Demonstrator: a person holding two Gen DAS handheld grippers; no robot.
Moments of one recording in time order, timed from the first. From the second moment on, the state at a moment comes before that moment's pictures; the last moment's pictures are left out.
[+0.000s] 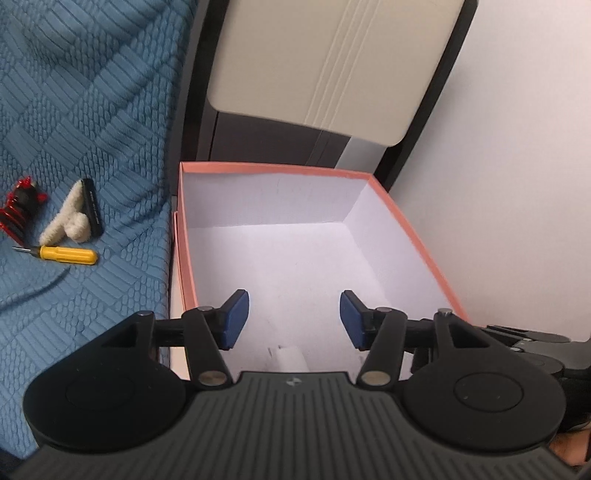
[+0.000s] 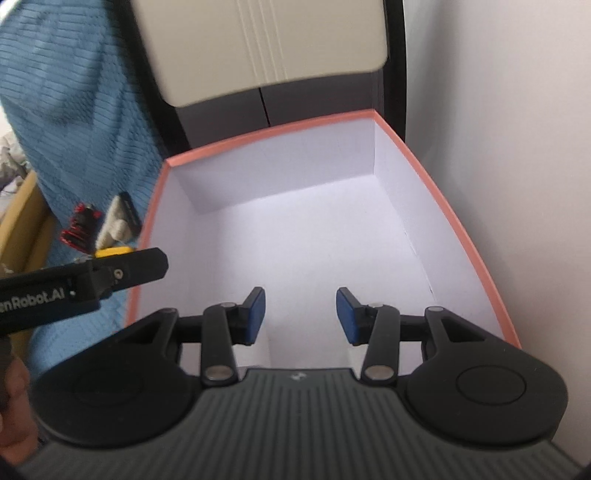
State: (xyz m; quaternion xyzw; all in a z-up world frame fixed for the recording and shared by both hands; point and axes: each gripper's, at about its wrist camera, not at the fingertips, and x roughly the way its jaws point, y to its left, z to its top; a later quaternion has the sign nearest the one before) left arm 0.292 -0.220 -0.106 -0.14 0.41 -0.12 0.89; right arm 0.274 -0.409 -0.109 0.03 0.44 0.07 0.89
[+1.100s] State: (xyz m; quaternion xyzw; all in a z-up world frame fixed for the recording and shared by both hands) left arm 0.093 -0.111 -0.011 -0.13 0.31 -0.11 0.94; right arm 0.097 -0.324 -0.015 0.03 0.34 0.14 0.93
